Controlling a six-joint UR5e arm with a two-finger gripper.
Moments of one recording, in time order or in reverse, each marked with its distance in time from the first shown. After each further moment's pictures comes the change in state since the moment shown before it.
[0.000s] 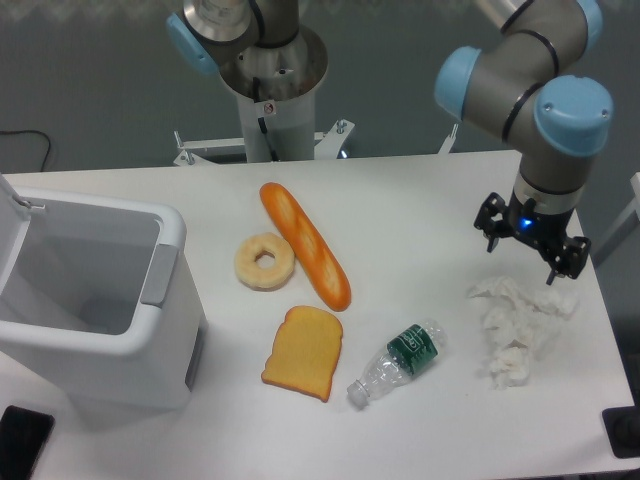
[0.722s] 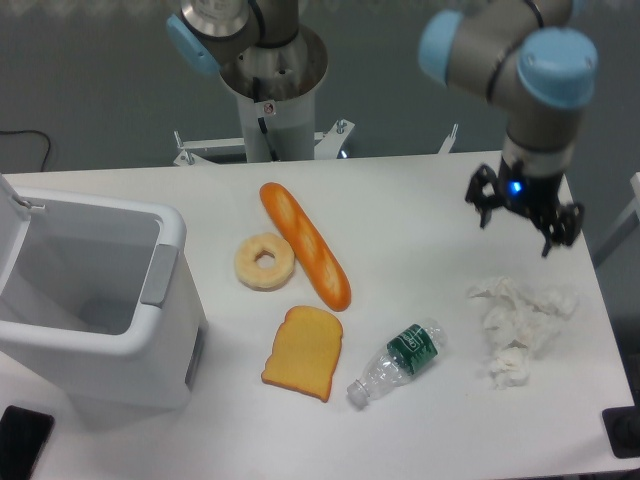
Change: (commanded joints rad) arm 0.002 0.339 -0.199 -0.031 0.021 -0.116
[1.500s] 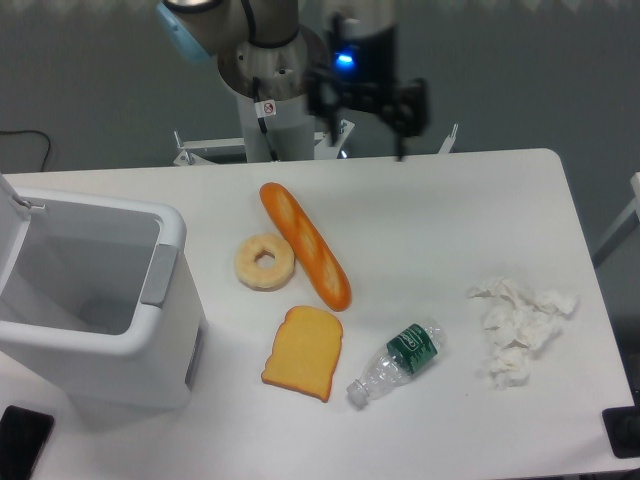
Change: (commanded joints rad) arm -0.400 0.279 -0.085 -0.098 -0.098 -0.581
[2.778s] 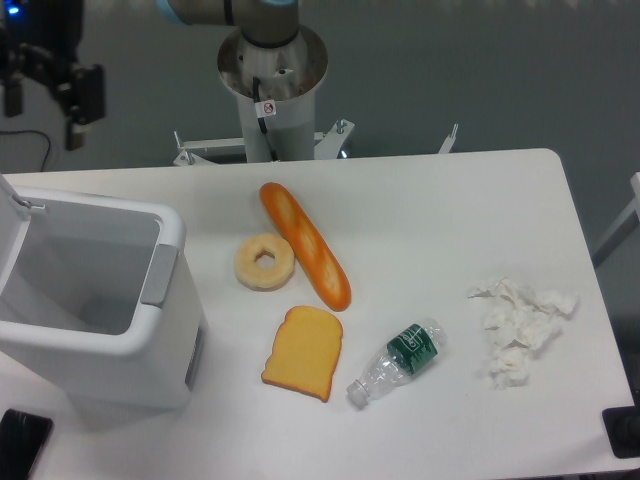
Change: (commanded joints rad) arm -0.525 -0.147 0.135 0.126 -0.118 -0.405
